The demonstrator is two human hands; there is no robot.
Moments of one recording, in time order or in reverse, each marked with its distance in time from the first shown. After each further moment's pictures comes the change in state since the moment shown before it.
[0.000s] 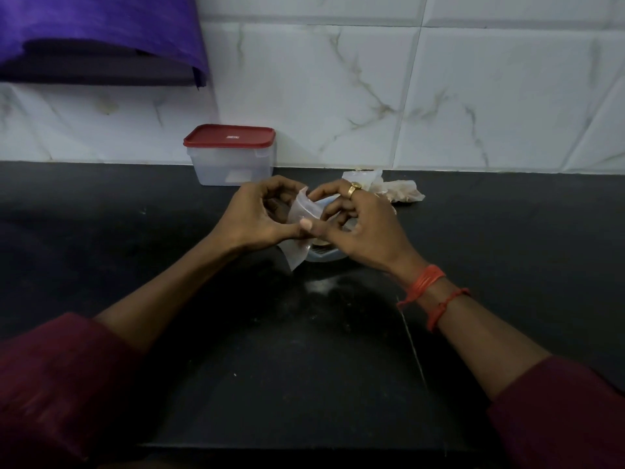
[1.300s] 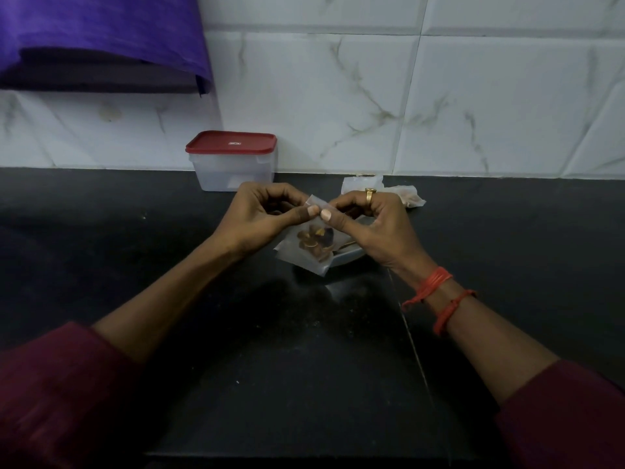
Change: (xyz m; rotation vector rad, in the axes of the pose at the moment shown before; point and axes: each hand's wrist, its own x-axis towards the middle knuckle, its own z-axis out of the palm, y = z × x) left_hand -0.001 0.017 -0.002 -0.240 0.023 0.014; right_hand 0.007 0.022 -0.005 0.191 0.089 -0.004
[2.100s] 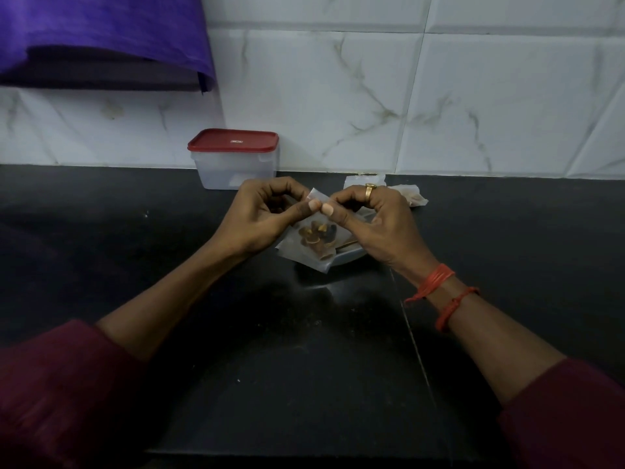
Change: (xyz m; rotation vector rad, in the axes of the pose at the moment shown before) left_hand -0.001 0.004 0.002 0.031 0.013 0.049; right_hand 0.003 -0.007 -0.002 -0.083 -0.012 -0.109
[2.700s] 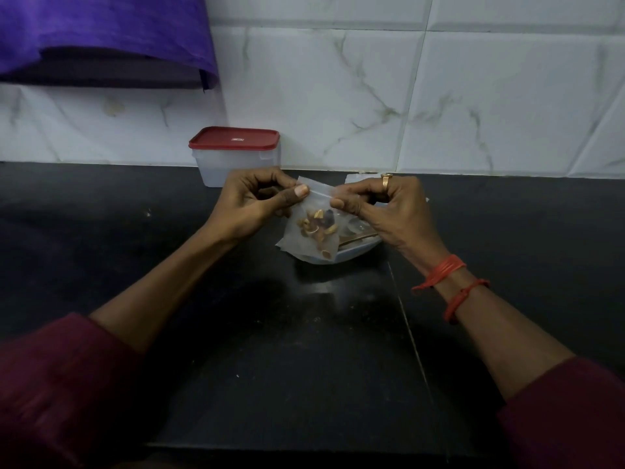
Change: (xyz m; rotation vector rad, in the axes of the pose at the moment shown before) left_hand 0.004 -0.009 -0.014 -0.167 0.015 -0.027; right_hand 0.004 -0.005 -0.015 0.109 0.050 0.073
